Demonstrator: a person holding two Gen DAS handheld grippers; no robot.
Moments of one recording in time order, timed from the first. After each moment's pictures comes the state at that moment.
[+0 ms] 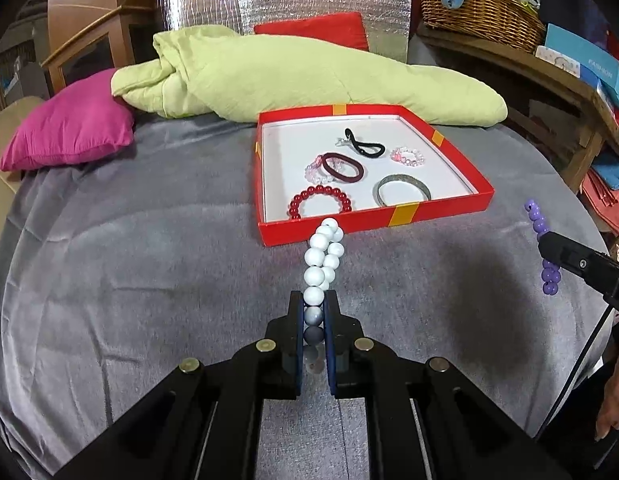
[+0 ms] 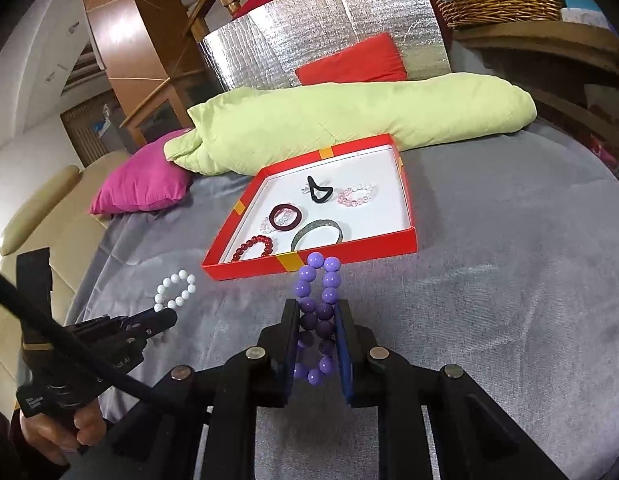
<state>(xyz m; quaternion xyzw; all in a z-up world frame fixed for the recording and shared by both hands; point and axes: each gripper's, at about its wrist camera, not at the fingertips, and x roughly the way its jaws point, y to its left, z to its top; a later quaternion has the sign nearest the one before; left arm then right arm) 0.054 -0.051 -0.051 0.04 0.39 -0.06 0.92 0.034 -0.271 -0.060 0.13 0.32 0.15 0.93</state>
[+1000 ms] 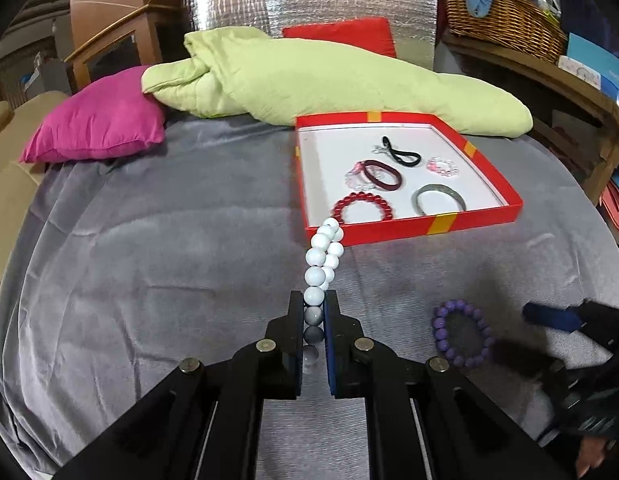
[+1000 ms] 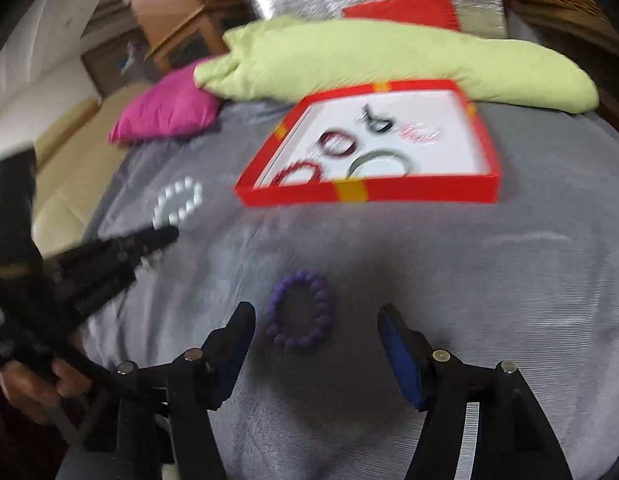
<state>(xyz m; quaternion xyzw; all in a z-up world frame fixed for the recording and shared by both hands) 0.054 -0.024 -0.046 0.04 0.38 -0.01 0.92 0.047 -0.199 -0.098 0.04 0.42 0.22 0.88</state>
